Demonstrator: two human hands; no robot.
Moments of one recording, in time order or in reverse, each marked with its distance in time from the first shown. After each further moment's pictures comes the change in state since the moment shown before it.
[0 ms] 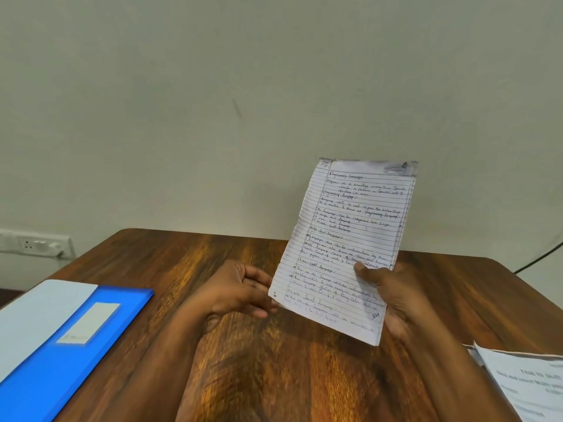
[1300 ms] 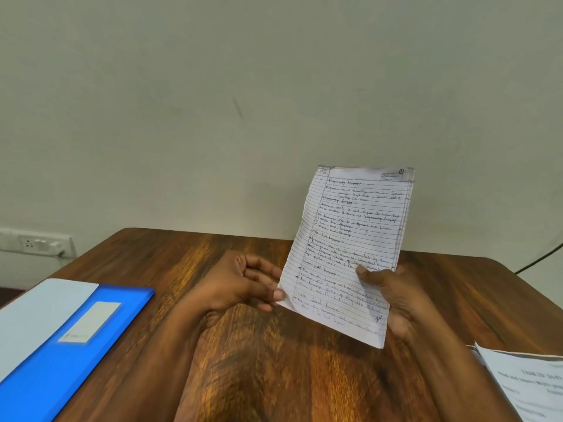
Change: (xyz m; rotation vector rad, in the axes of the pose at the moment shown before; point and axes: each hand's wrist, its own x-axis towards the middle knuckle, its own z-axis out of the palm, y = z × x) left_hand -0.014 0.015 0.007 -0.020 -0.004 0.159; right_hand 0.009 0.005 -0.008 -0.006 -0.007 0.064
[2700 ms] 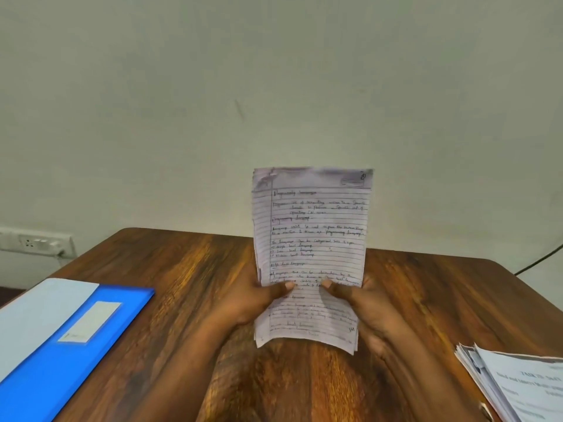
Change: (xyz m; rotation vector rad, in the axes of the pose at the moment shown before) left_hand 0.025 -0.039 0.018 0.104 0.090 0.221; right_hand -0.021 0.022 0.030 0.038 -0.278 -0.052
